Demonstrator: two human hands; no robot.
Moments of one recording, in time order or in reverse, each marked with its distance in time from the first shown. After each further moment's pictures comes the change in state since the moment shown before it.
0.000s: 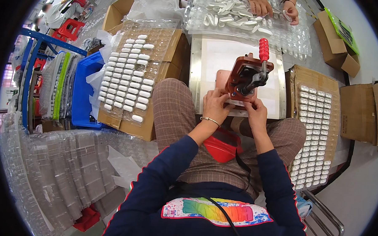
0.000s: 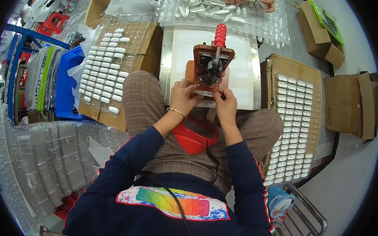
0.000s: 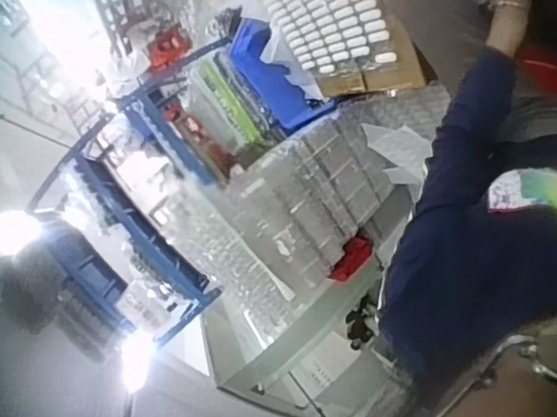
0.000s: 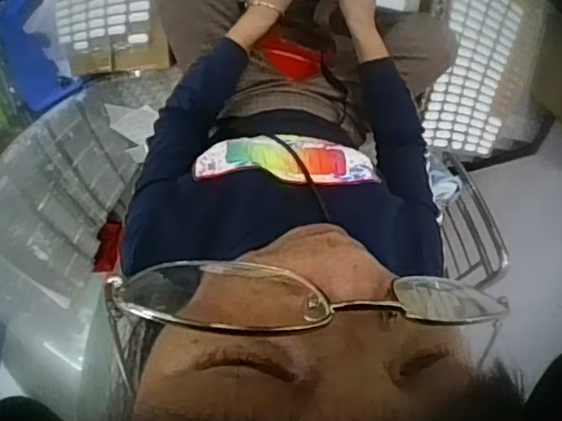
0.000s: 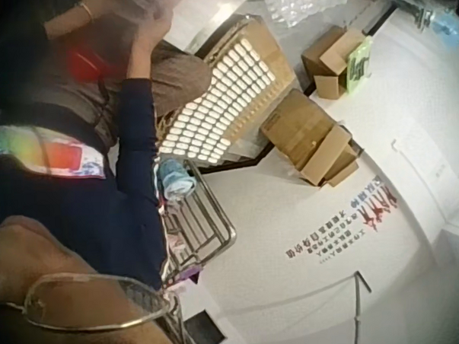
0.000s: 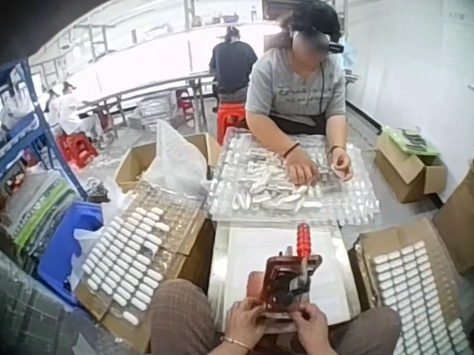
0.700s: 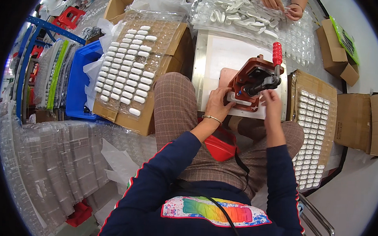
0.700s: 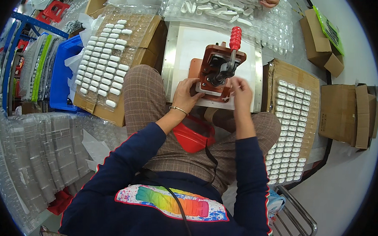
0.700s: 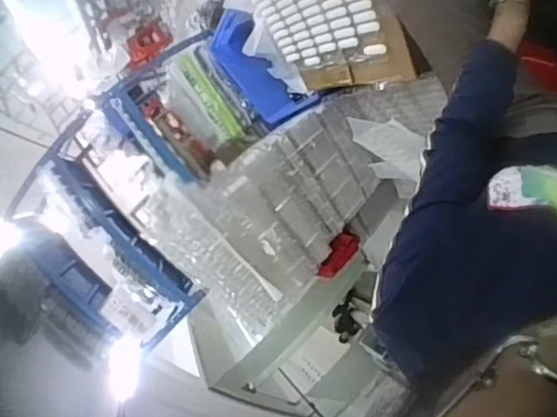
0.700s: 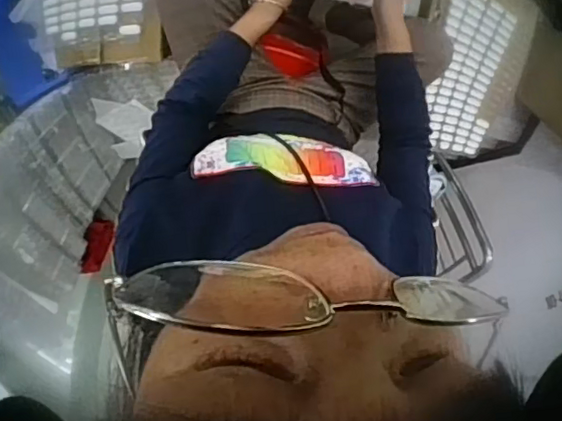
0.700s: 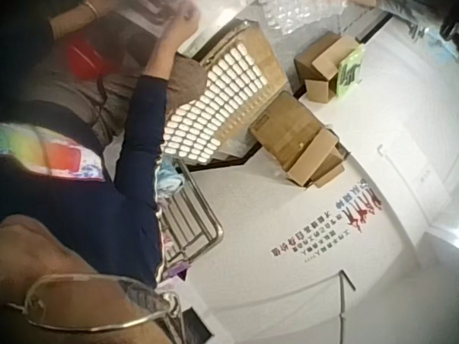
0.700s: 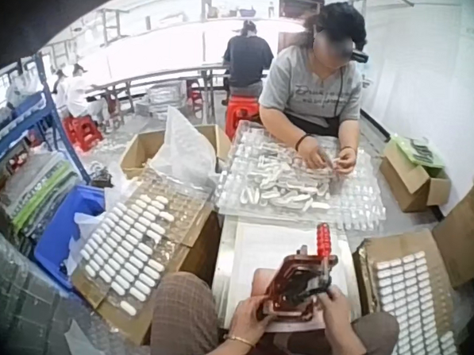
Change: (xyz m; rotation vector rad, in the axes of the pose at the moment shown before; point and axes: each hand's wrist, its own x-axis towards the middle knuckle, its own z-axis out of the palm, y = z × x) left_hand -0.002 -0.011 0.013 -0.299 0.031 -0.127; right_hand 0.037 -0.031 -0.032 0.138 0.038 0.074
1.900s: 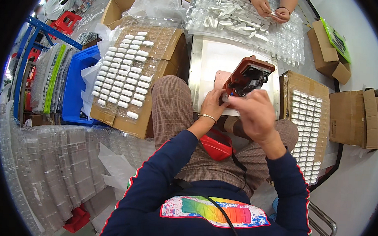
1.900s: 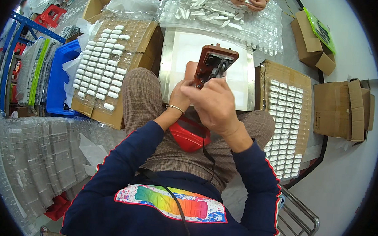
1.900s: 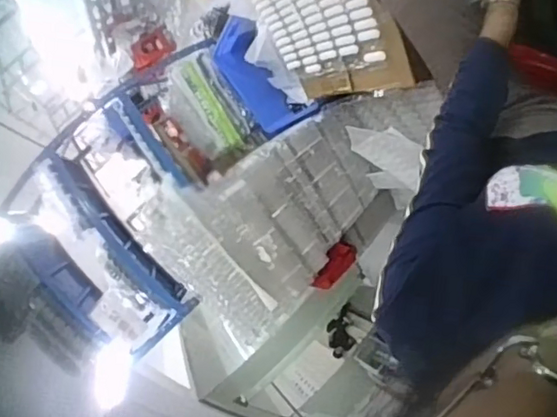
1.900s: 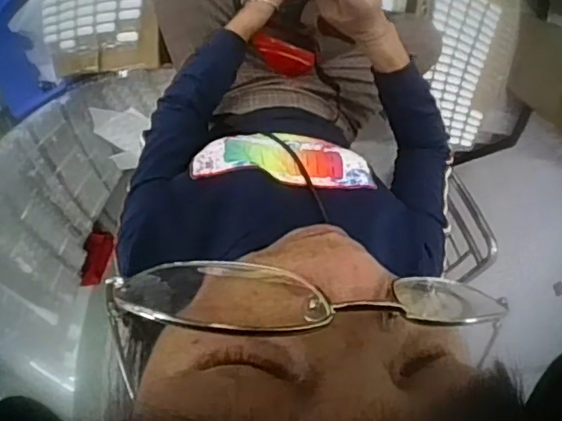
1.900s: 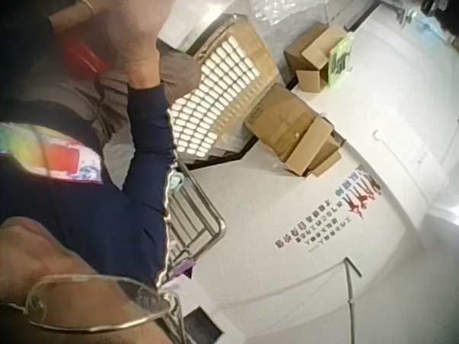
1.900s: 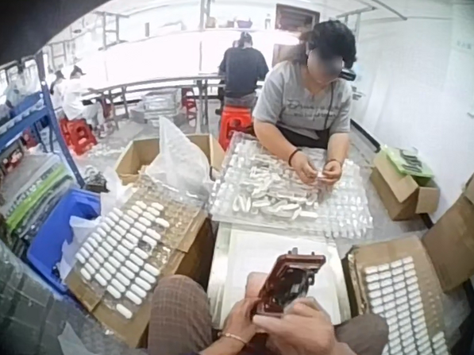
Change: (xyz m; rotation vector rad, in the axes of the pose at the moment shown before) left_hand -0.001 -0.013 -0.002 0.058 0.017 0.049; right_hand -0.091 -0.145 0.045 -0.508 -0.380 -1.272
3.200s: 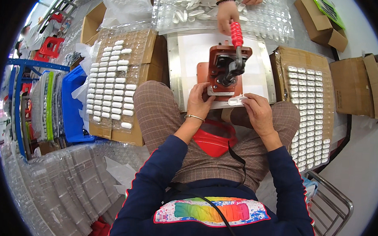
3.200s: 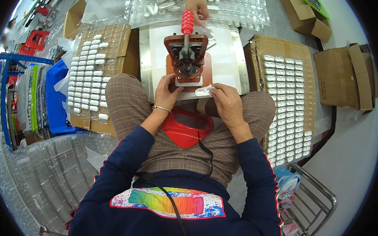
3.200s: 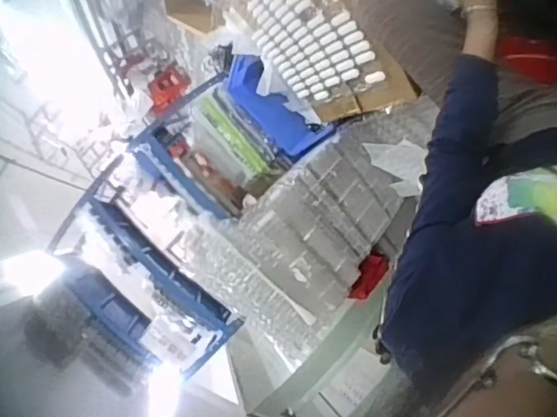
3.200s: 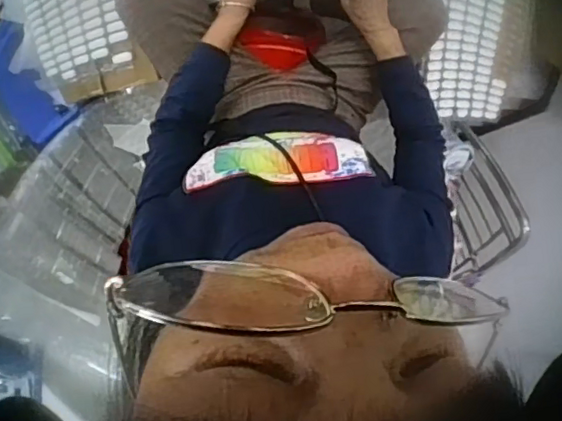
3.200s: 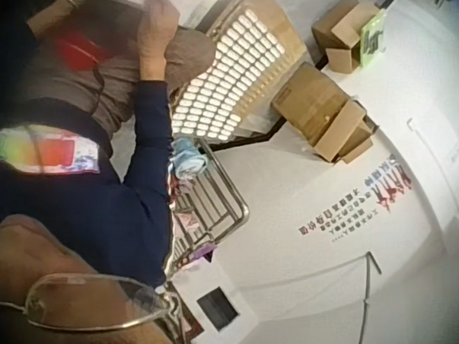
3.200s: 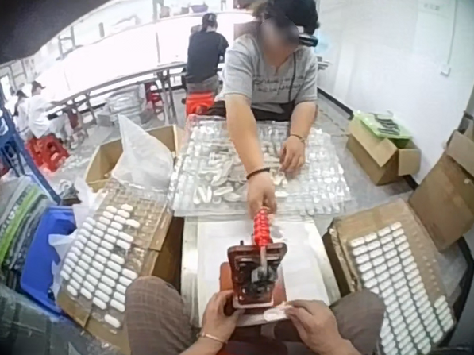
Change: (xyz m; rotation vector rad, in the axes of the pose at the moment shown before) left_hand 0.002 0.007 0.003 -0.135 -0.059 -0.066; right_hand -0.139 0.061 0.005 -0.289 -0.078 0.514
